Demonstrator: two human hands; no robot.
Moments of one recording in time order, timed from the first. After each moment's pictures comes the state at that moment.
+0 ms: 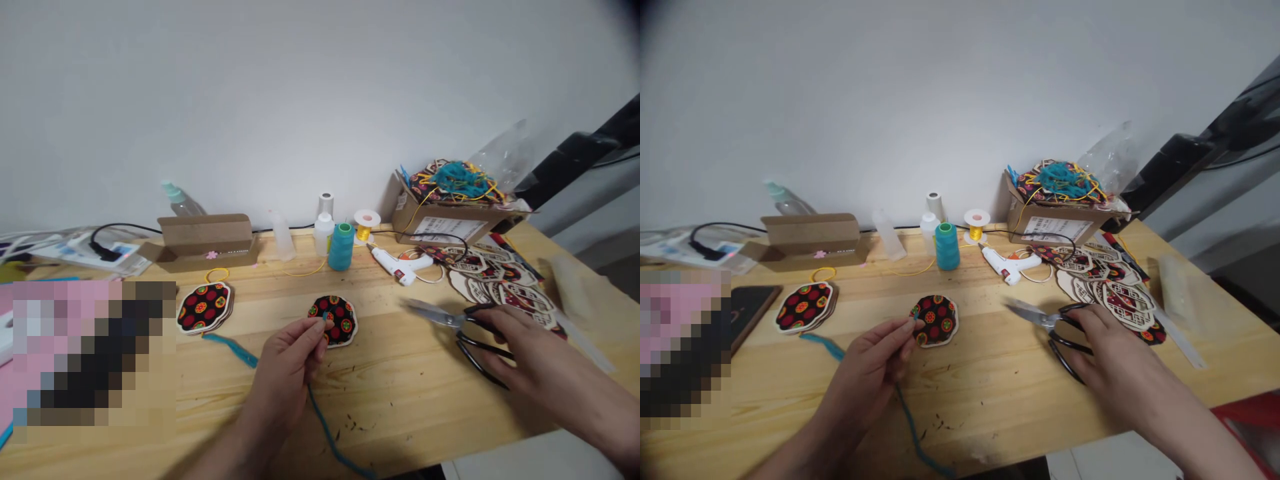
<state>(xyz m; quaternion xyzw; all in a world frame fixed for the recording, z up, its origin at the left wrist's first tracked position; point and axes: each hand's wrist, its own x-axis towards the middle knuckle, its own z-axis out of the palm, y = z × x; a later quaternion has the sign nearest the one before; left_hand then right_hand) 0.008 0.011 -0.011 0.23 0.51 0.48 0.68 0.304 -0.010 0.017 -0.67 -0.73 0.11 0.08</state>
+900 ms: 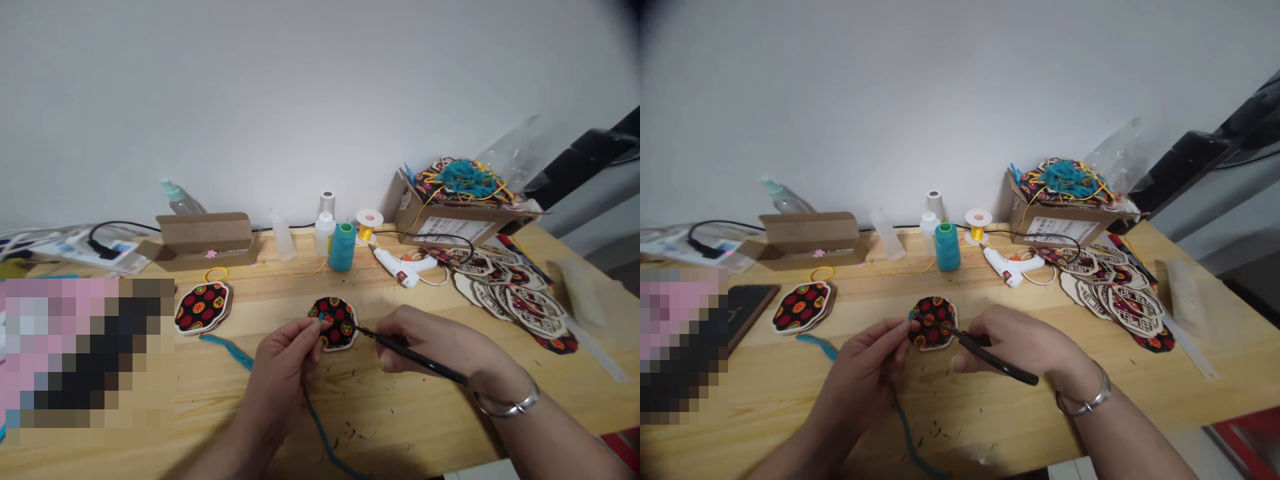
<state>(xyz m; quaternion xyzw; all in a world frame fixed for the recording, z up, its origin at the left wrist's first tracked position) 0.007 0.013 -0.011 0.25 0.52 0.49 0.66 0.209 0.045 0.036 -0.47 -0.77 0.43 -0.03</state>
